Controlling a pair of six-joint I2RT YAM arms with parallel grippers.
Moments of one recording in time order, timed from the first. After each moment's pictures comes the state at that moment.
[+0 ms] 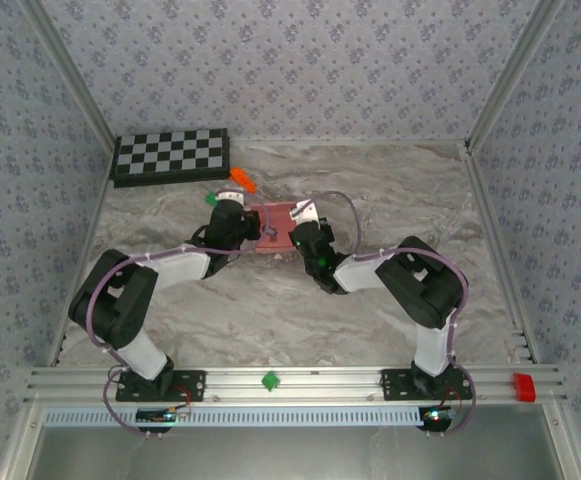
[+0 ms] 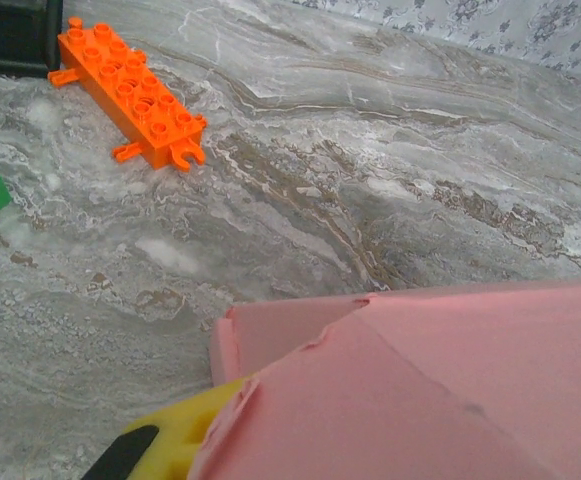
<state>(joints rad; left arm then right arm) -0.54 1.62 0.79 0.33 -0.14 -0.50 0.80 1.88 0.87 0.67 0.68 -0.02</state>
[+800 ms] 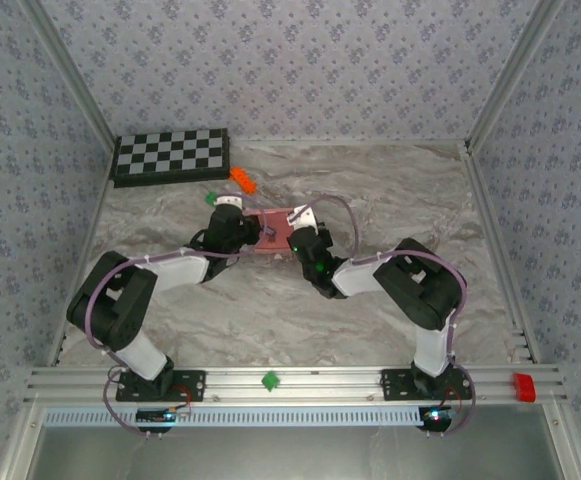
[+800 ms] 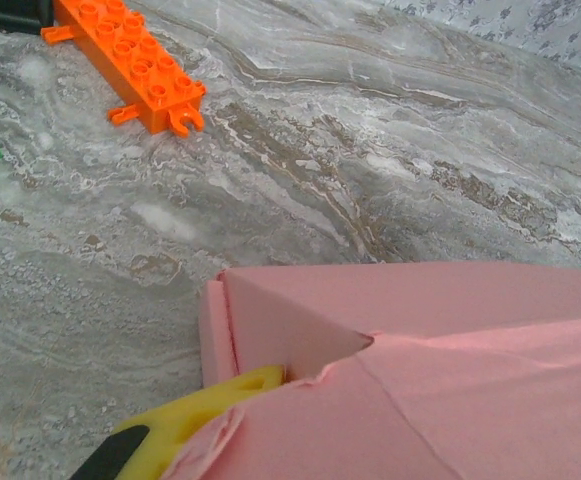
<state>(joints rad) -0.54 1.61 0.75 0.33 -0.12 -0.54 0.84 1.88 0.84 0.66 0.72 -0.02</state>
